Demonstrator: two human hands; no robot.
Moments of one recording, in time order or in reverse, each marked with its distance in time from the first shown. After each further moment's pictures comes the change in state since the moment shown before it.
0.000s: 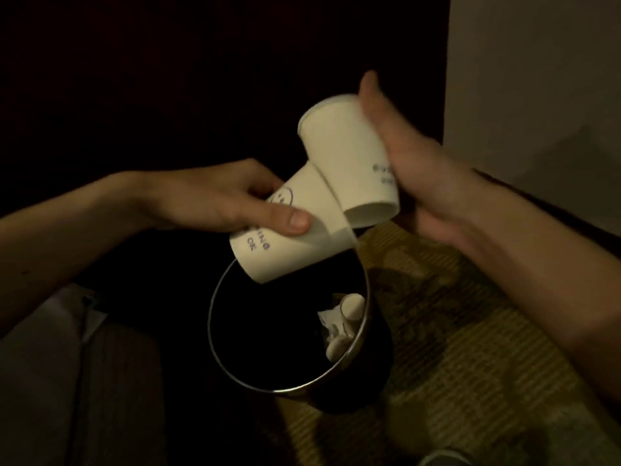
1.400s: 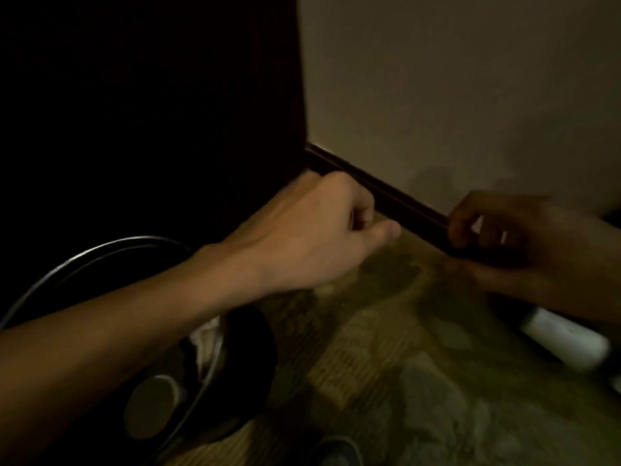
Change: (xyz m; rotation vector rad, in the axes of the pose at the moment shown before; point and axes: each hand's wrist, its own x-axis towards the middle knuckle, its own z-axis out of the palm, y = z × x) left_hand 0.146 0.070 0.141 0.206 0.339 0.419; right_hand -0.167 -0.038 -0.133 -1.469 0.178 0.030
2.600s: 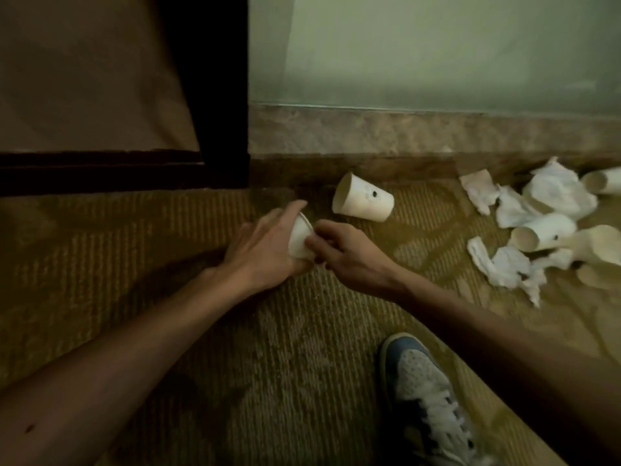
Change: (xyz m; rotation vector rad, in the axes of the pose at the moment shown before) left_hand 0.077 0.107 0.366 -0.048 -0.701 0.380; right_hand -0.212 0.153 0.132 0.604 0.355 1.096
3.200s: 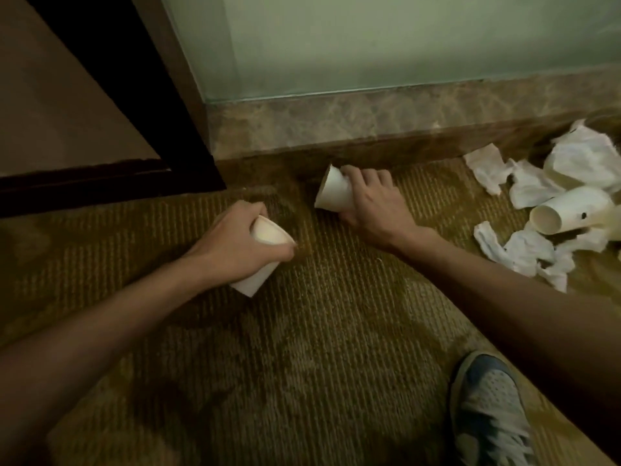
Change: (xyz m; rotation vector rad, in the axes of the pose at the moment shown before) left_hand -0.002 0.027 -0.018 -0.150 -0.060 -0.213; right_hand 0.041 0.082 -0.062 -0.674 0.322 -0.034
